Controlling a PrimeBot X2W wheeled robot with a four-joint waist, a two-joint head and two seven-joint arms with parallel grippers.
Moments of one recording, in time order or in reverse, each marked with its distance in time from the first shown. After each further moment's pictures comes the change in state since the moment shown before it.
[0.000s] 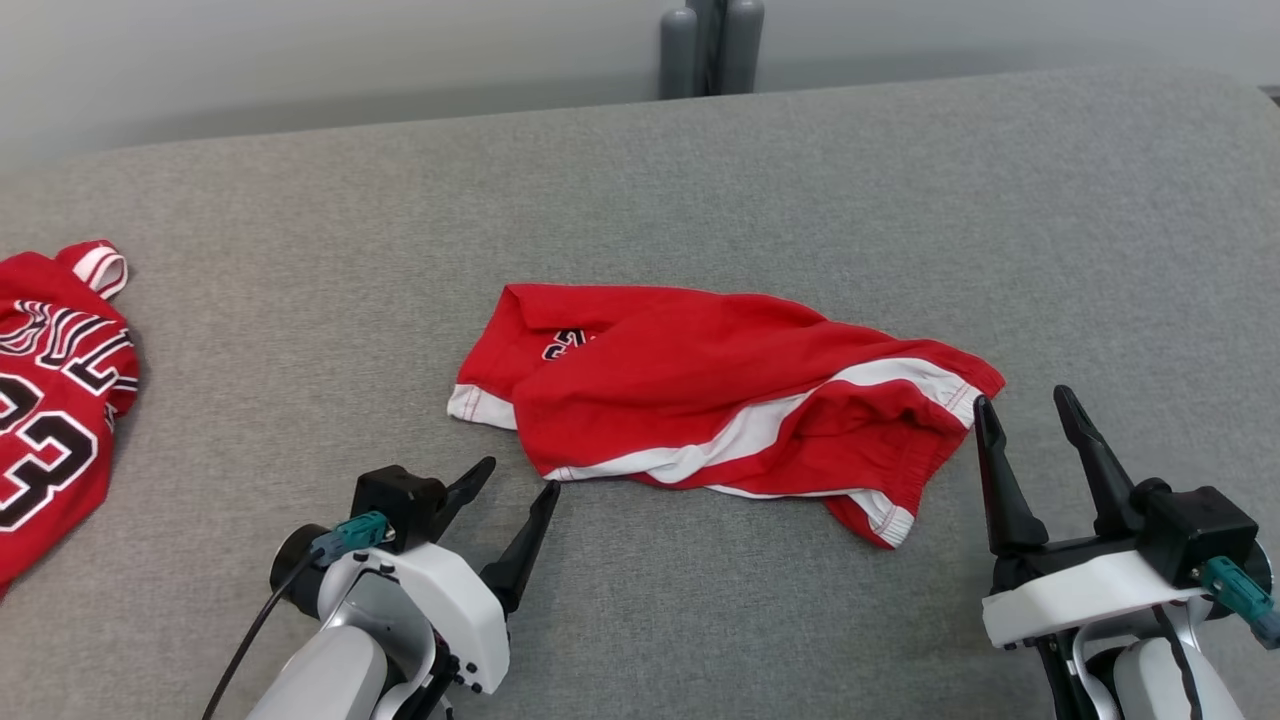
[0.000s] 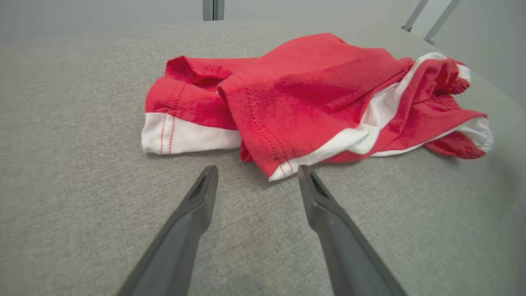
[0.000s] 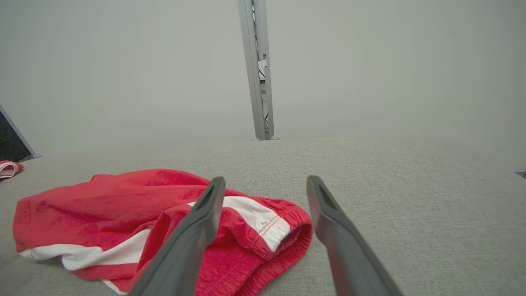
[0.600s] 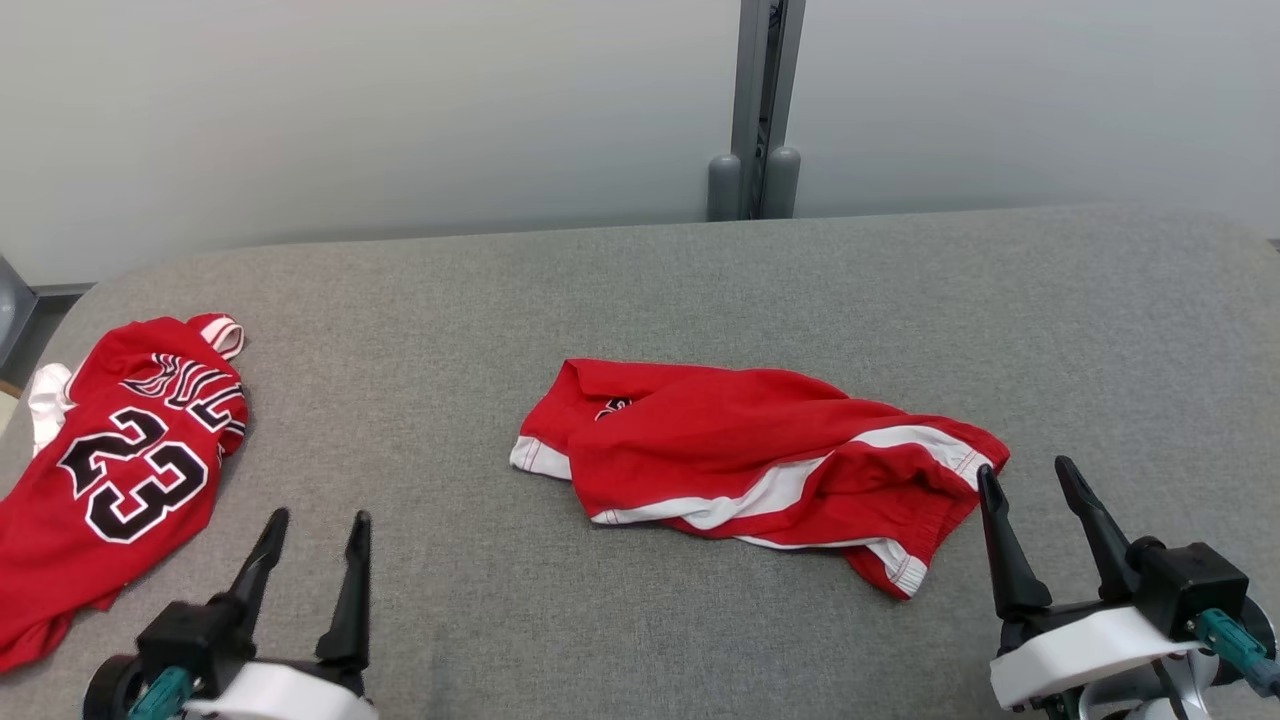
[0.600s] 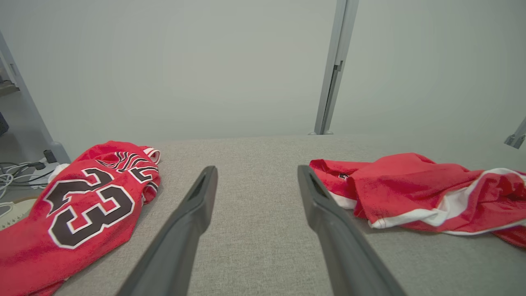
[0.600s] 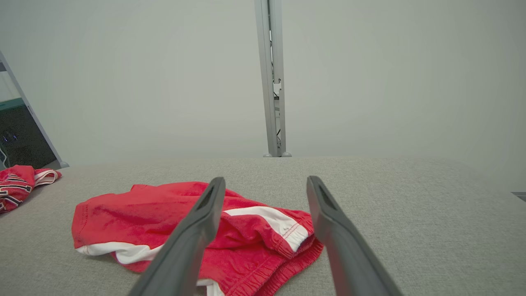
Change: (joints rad) left arm 0.354 0.086 0.267 -0.297 0.052 0.212 -0.205; right arm 0.097 0.000 -0.014 0.006 -0.008 0.000 0.024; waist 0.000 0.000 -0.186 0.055
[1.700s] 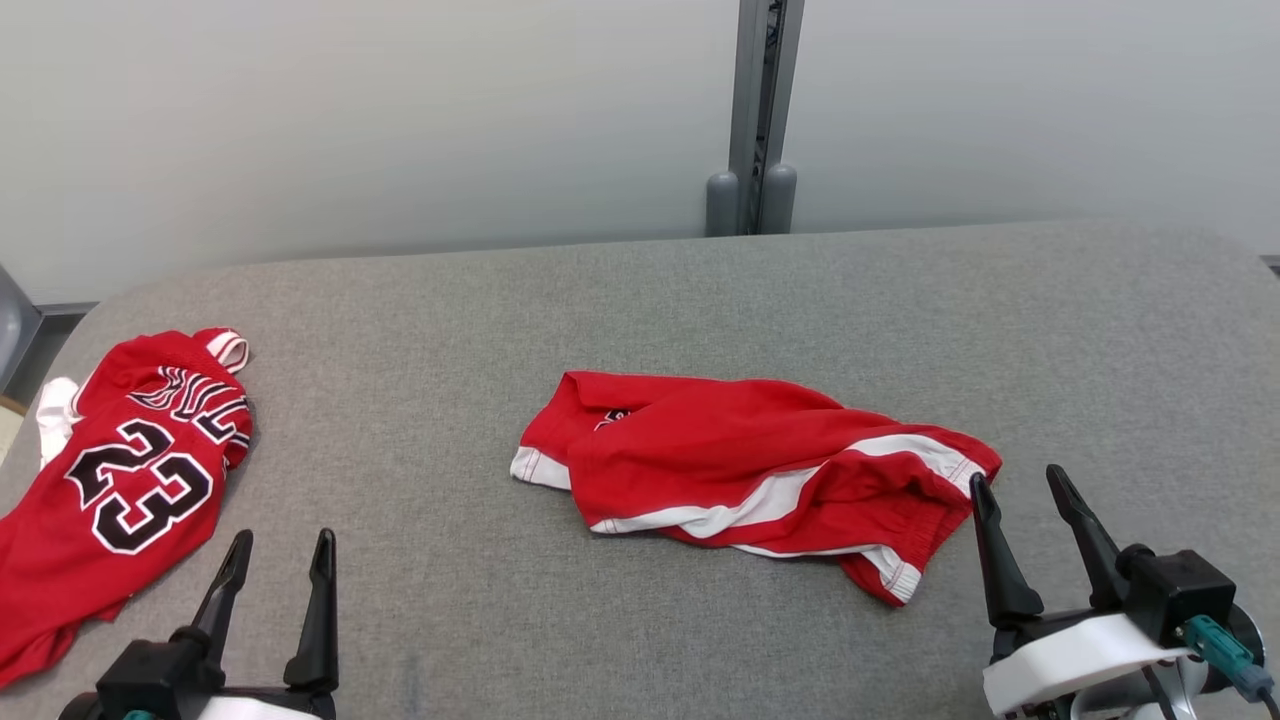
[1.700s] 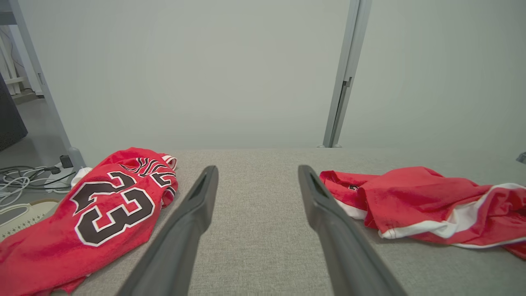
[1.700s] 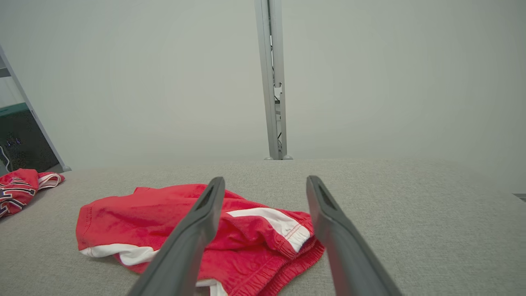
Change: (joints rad) left arm 0.009 -0.016 0.041 0.019 0.004 -0.016 -0.053; right arm -0.021 0.000 0.014 0.047 0.007 0.000 -0.030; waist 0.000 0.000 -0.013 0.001
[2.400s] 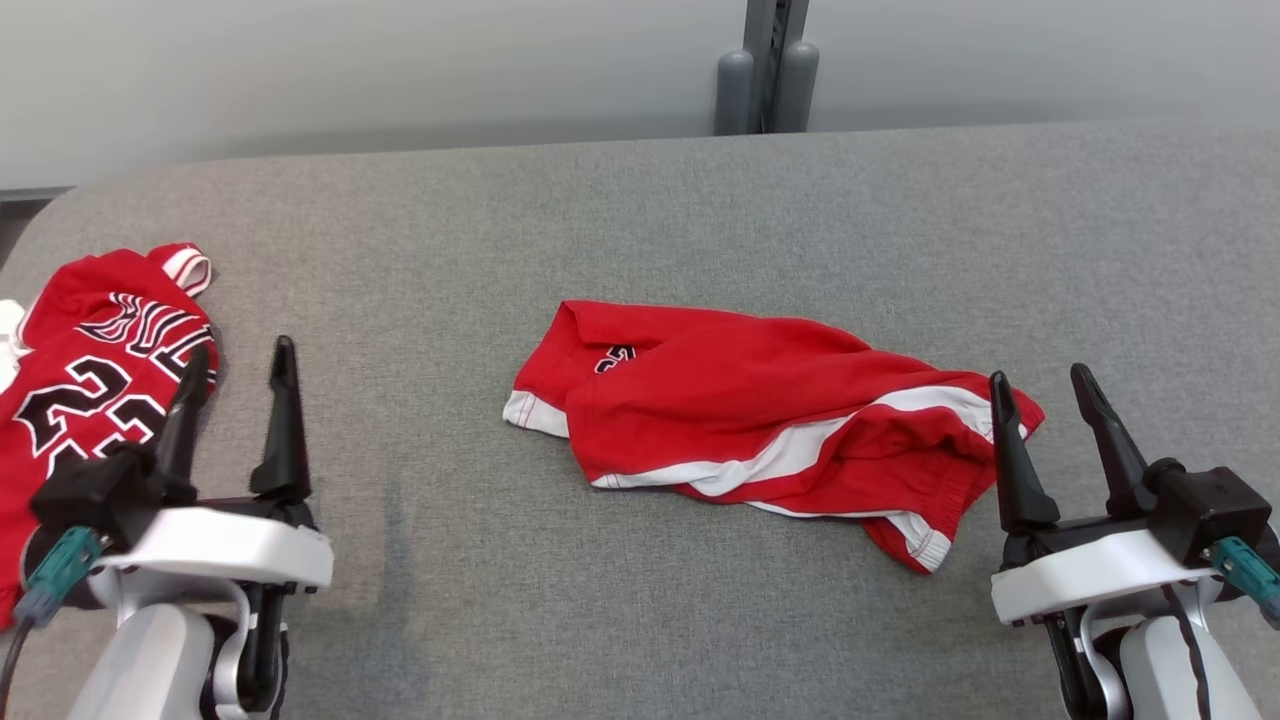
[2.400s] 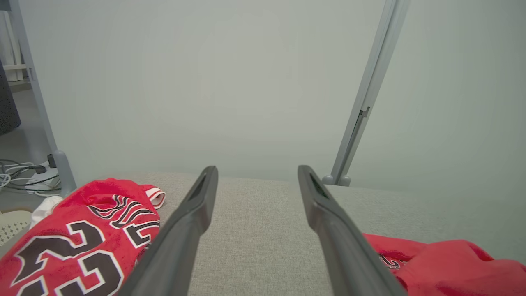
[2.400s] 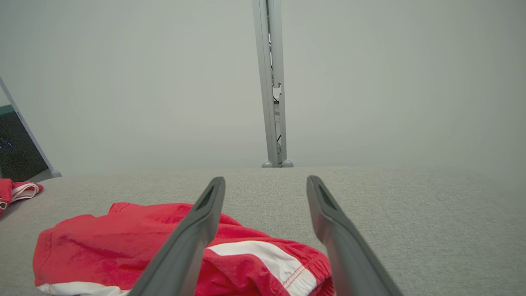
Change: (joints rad) left arm -0.320 0.030 -0.071 0.097 -0.161 0.048 0.002; right arm -0.128 0.000 -0.026 -0.016 -0.005 0.000 -0.015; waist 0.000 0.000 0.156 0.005
